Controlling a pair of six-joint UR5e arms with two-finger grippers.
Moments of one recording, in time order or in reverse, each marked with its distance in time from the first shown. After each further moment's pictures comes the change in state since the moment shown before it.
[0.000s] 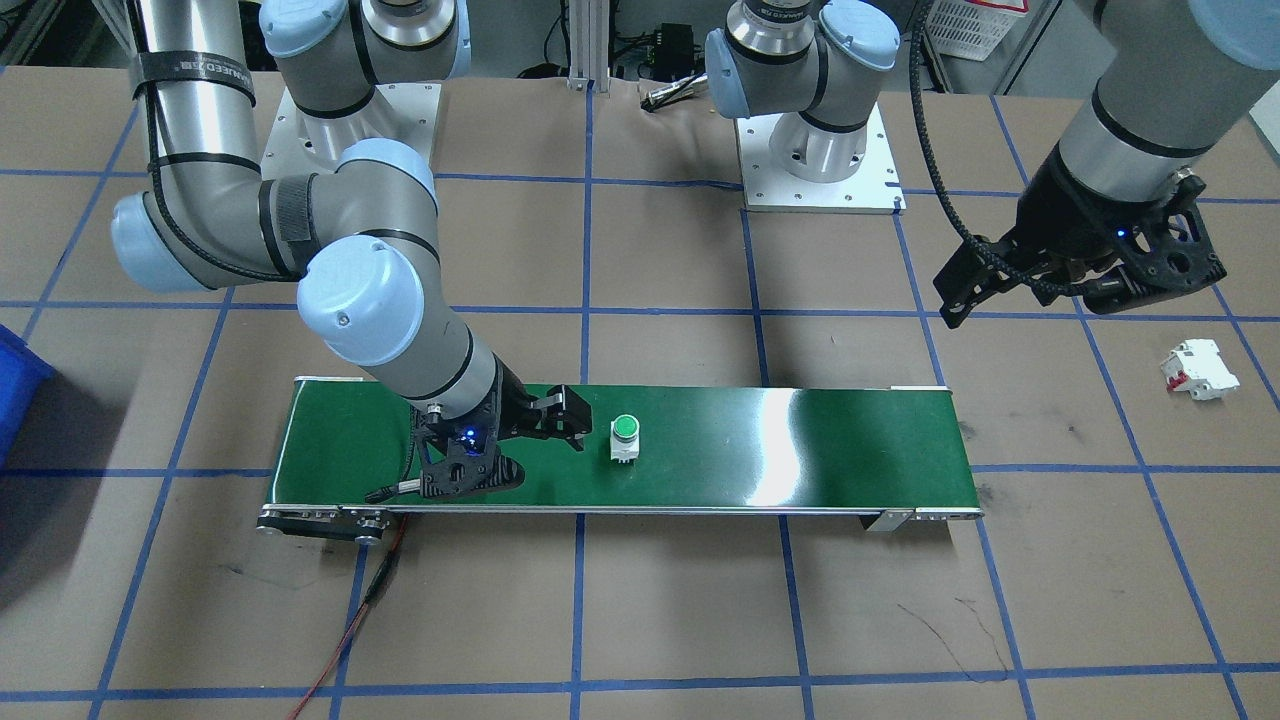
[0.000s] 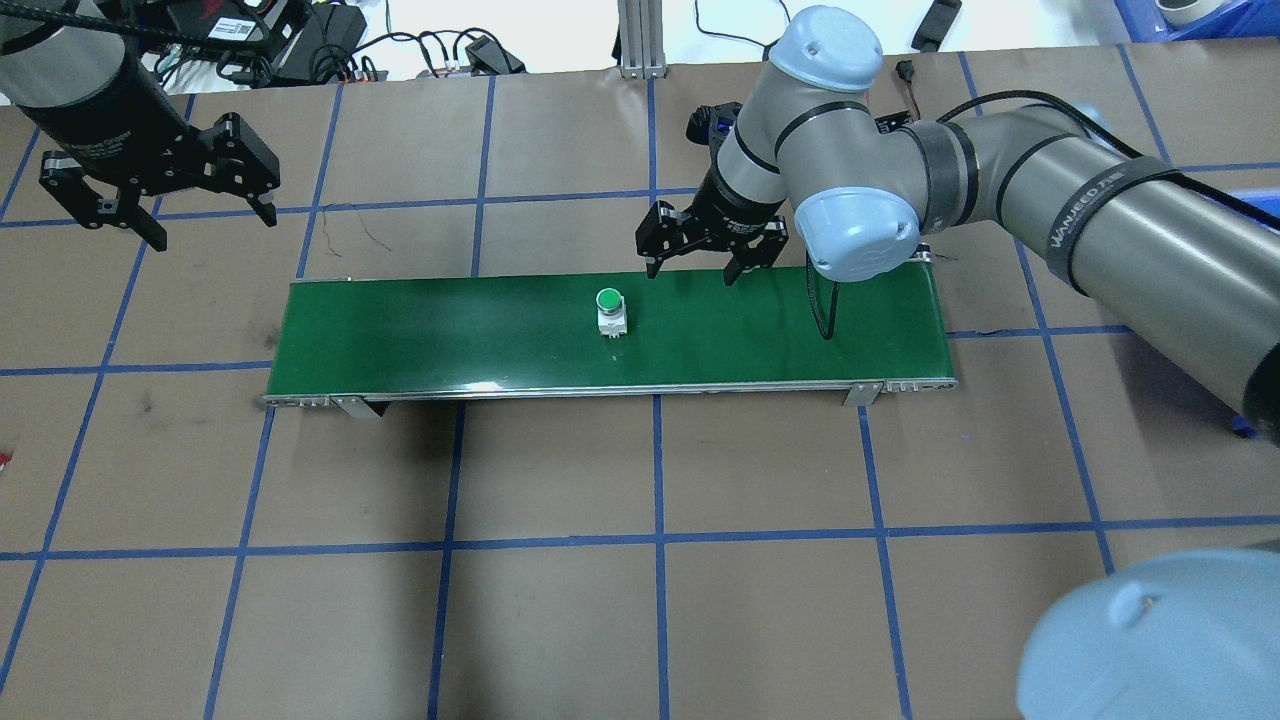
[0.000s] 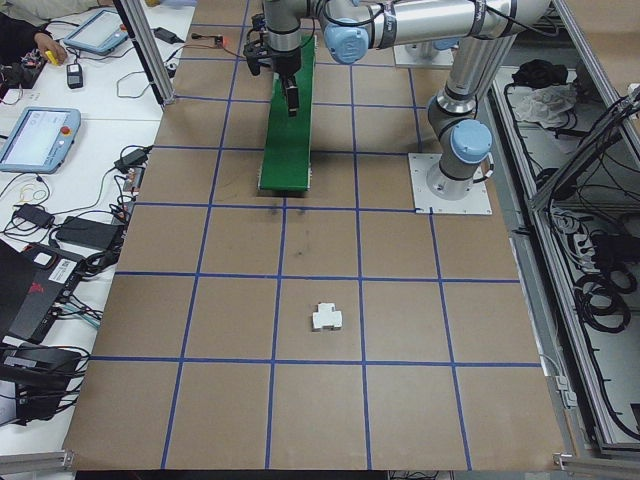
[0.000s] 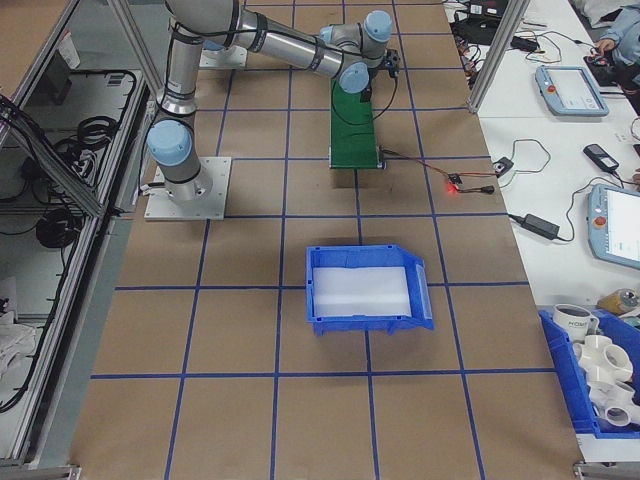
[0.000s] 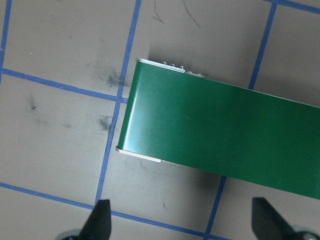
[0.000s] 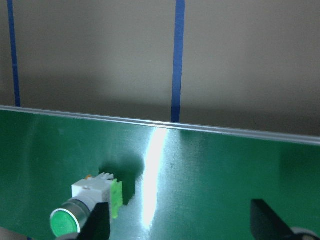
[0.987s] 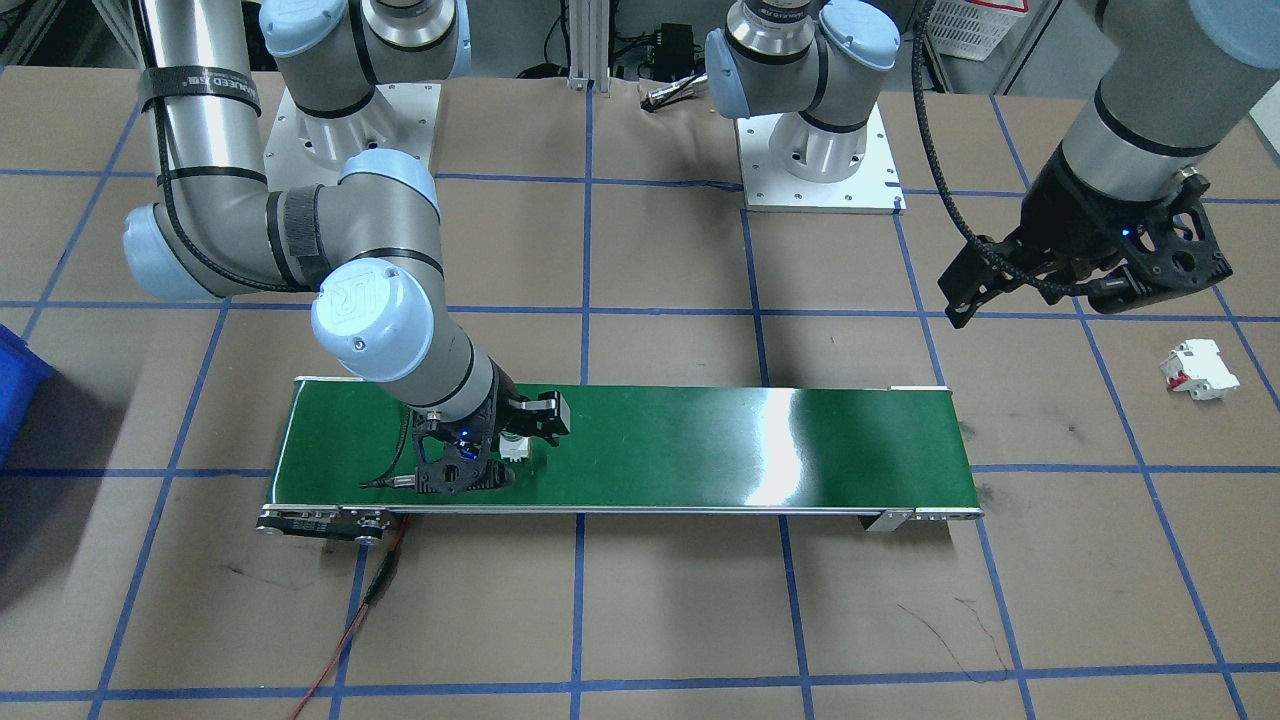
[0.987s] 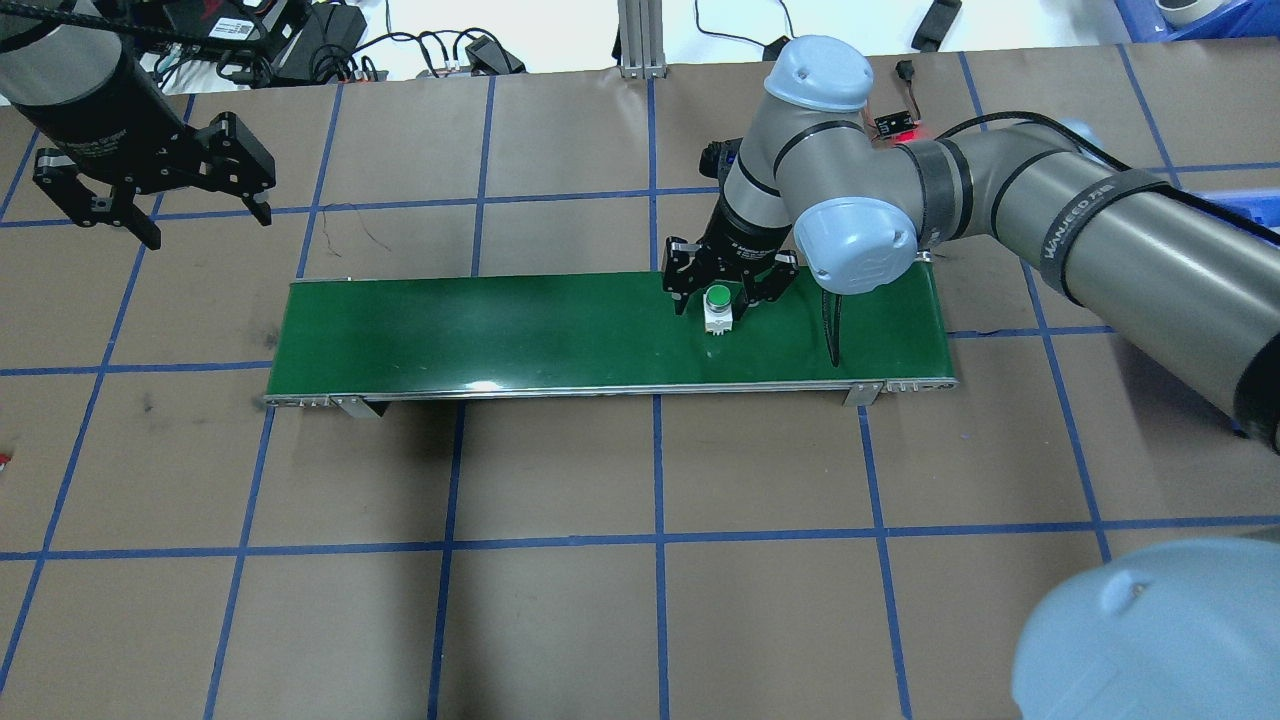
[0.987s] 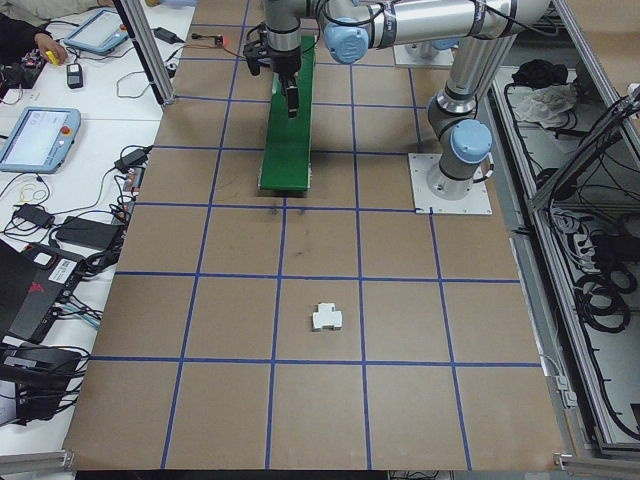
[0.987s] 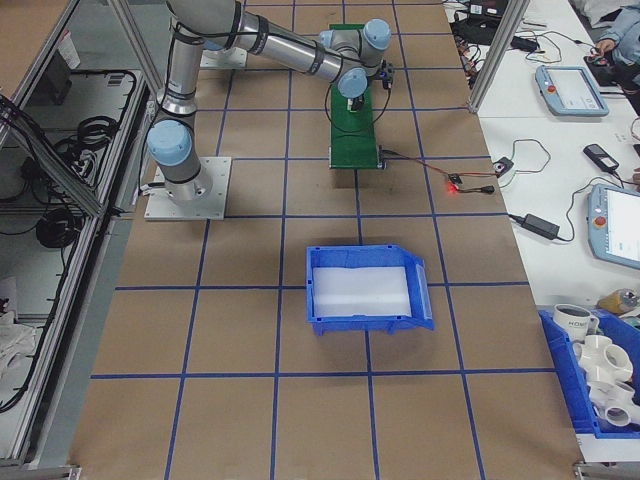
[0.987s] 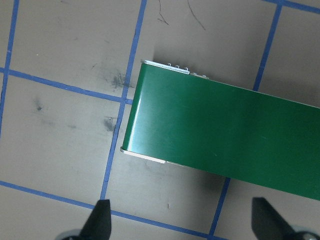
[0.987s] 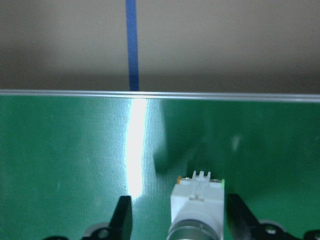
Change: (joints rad) left arm 0.001 -0.001 0.004 0.000 0.013 -0.001; right arm -0.001 0.009 0.026 0.069 -0.067 0.032
